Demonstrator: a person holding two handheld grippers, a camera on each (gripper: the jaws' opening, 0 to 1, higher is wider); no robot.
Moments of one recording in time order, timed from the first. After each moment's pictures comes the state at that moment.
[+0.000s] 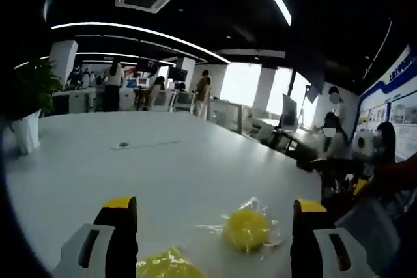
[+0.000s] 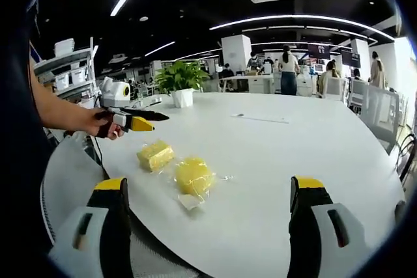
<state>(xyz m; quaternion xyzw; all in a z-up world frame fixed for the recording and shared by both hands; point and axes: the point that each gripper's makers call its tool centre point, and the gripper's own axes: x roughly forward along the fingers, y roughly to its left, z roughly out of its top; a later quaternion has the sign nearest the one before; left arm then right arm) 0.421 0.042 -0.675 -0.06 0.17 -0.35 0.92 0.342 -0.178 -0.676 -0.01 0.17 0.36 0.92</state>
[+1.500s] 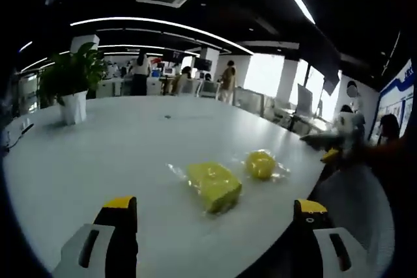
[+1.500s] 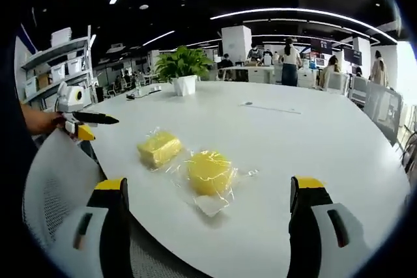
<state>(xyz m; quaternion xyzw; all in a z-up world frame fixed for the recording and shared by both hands) 0.305 0.161 -0.714 -0.04 0.21 -0.27 0.94 0.345 -0.134 -0.708 0.02 0.19 0.32 0.93</state>
